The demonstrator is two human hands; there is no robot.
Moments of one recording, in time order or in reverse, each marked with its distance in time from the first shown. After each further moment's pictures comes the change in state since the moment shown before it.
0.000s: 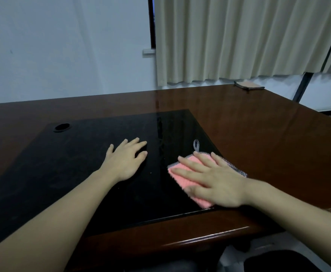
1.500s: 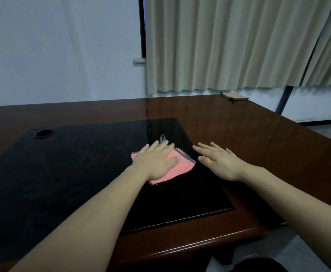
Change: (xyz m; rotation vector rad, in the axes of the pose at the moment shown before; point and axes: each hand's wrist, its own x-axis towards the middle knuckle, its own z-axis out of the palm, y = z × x) left_hand 0.035 0.100 0.026 0.153 -0.153 0.239; right_hand 0.010 0.084 -0.016 0.271 0.156 0.354
